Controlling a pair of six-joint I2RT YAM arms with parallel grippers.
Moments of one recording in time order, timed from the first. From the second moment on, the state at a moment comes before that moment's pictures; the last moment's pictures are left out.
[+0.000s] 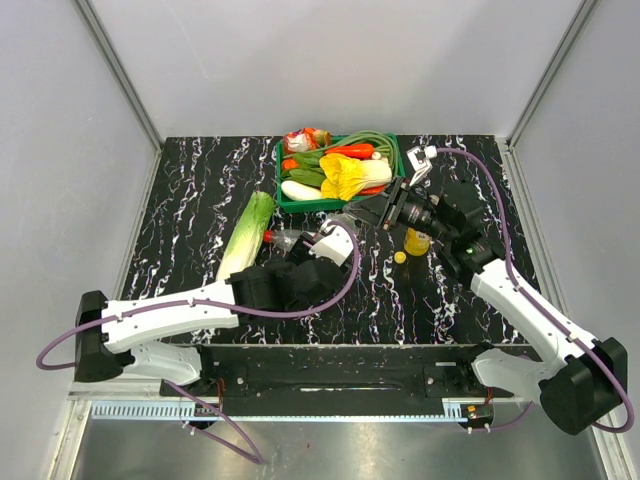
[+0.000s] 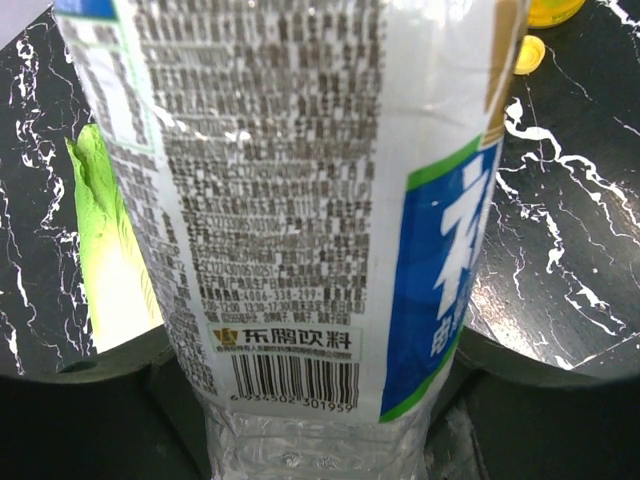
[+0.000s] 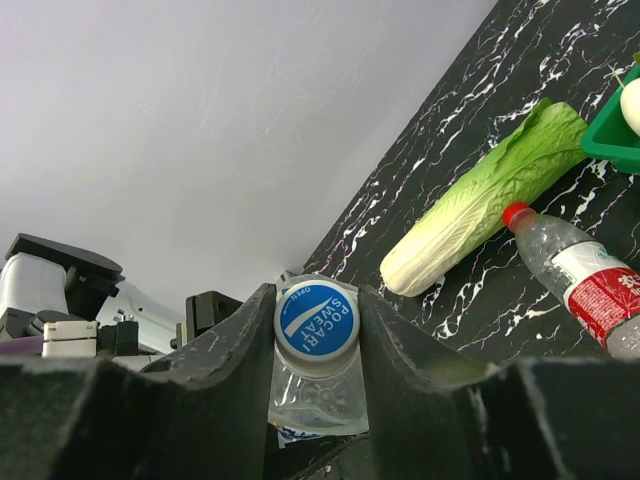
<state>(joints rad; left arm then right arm) -1.28 1.25 1.13 -0.62 -0.76 -0.26 0.49 1.11 0.91 0.25 -0.57 0.85</state>
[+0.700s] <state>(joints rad) -1.20 1.23 1.06 -0.53 -0.54 -0.25 0.49 1.08 0.84 0.26 -0.51 0.83</state>
